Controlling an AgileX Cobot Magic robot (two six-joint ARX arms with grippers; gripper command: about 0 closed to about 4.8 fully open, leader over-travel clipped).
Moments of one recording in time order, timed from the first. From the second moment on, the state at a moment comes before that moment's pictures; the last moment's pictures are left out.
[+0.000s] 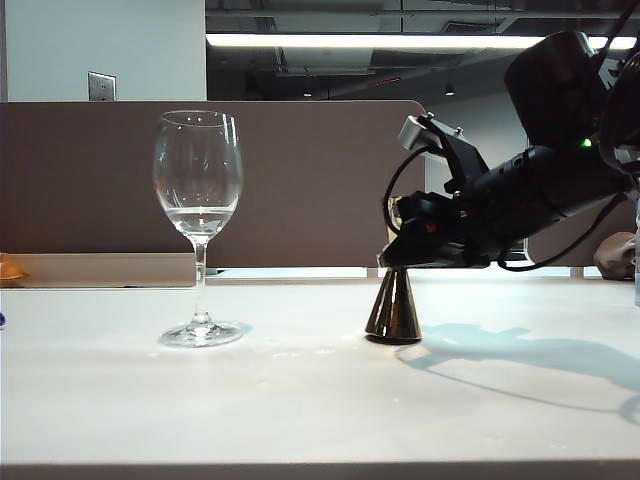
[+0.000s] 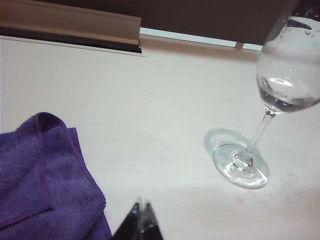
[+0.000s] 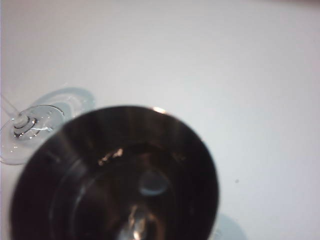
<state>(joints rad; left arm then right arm) -0.05 0.00 0.01 -0.15 0.13 -0.13 0.41 1.70 0.69 0.60 -0.36 -0.02</state>
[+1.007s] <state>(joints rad) -0.05 0.00 0.01 -0.15 0.13 -0.13 0.41 1.52 0.96 0.22 -0.33 -0.09</state>
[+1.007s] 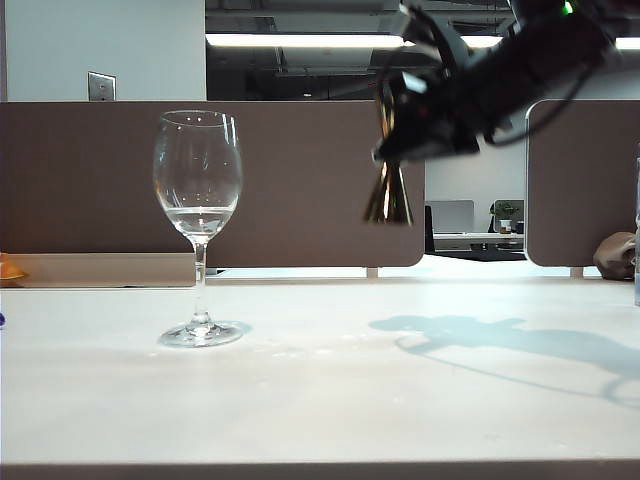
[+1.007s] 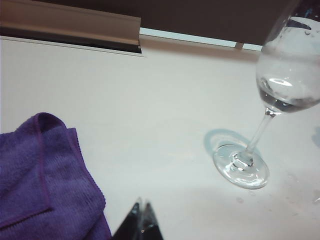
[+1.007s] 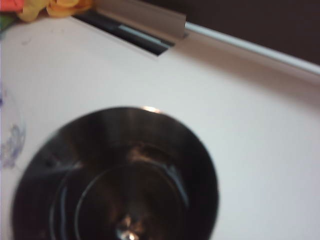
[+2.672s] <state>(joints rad) -0.05 0.00 0.01 -0.15 0.13 -0.13 0.66 1.65 1.38 -0.16 -0.11 -0.26</state>
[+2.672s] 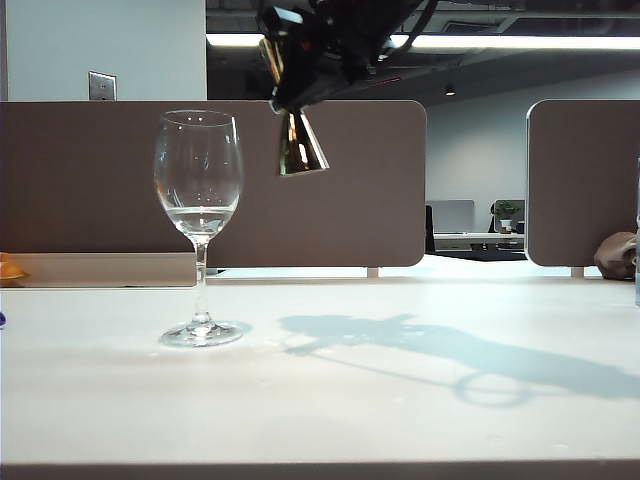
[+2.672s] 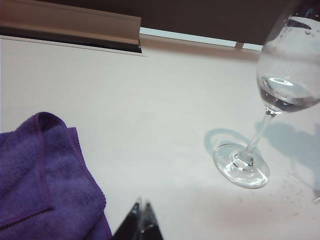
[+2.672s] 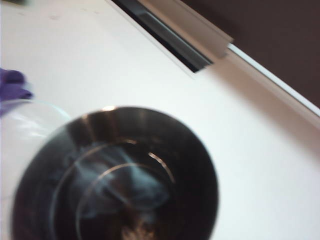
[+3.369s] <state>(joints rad) -0.05 0.00 0.01 -0.15 0.13 -0.13 0.69 1.75 1.57 -0.26 -0.03 -0.32</state>
